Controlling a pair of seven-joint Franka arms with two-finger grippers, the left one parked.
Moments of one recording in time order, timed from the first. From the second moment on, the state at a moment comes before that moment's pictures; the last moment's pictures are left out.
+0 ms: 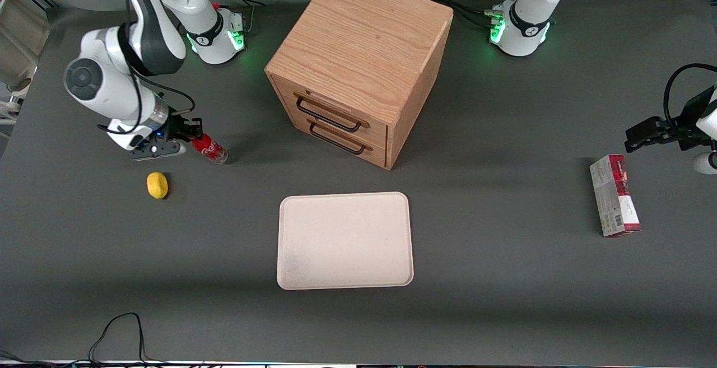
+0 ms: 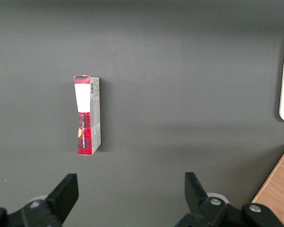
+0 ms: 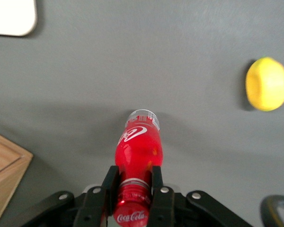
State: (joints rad) arm 0.09 -0.12 0.03 -2.32 0.05 2.06 0.00
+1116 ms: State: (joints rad) arm 0.05 0.39 0.01 -1.11 0.05 1.26 0.07
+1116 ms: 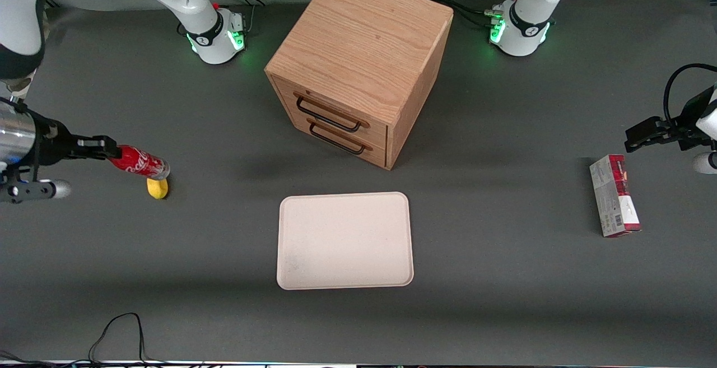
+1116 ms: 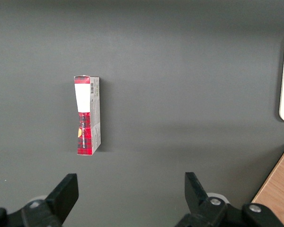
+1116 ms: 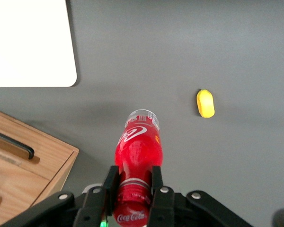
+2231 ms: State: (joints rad) arm 0.29 0.86 0.05 -0.92 0.05 1.83 0.58
